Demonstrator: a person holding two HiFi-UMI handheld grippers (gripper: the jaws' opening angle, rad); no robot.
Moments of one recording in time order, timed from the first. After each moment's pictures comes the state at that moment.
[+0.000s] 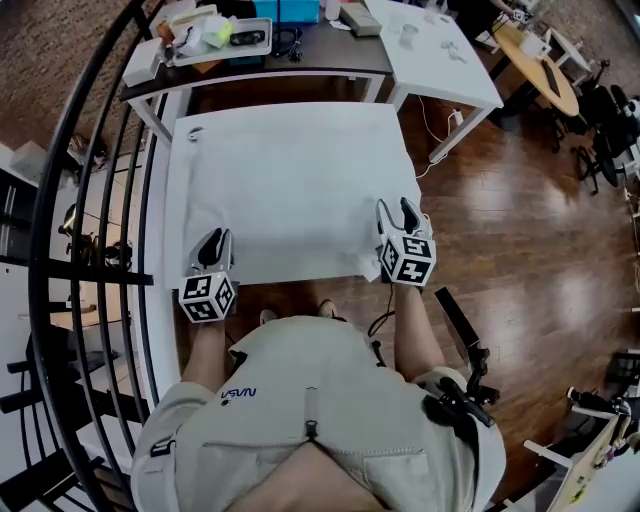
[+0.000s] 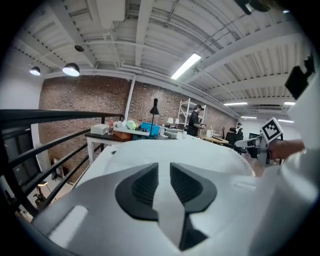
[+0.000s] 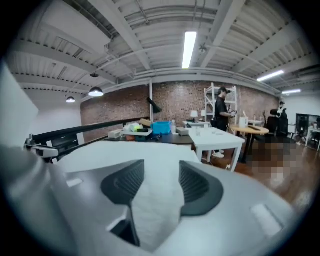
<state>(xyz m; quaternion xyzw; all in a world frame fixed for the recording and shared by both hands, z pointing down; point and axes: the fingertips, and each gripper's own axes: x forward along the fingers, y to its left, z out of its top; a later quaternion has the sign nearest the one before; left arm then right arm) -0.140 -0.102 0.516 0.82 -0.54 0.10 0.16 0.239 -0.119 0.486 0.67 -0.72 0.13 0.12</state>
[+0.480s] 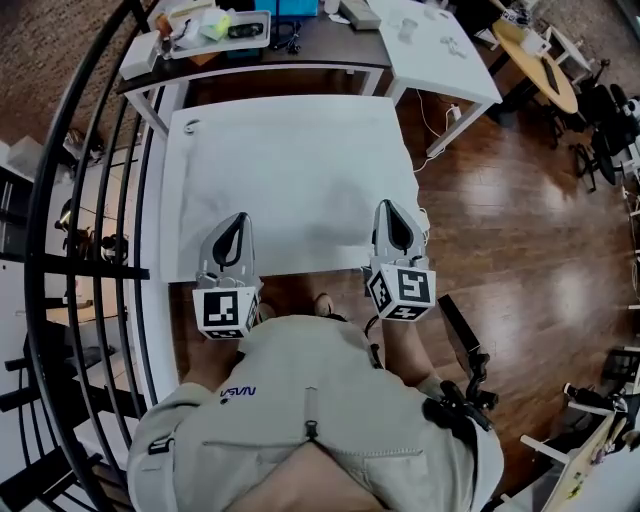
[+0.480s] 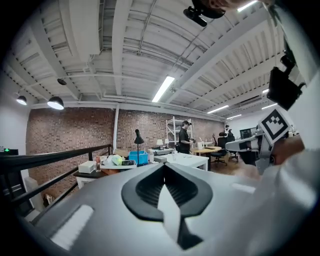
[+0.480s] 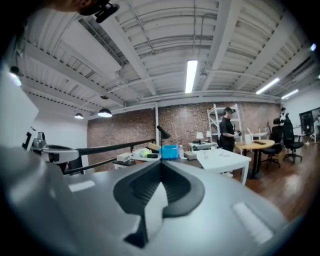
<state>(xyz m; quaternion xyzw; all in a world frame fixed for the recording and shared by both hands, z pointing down) -0.065 -0.073 0.386 0.86 -0.51 0.05 -0.02 0.178 -0.067 0.379 0.66 -0.75 0.04 0.01</state>
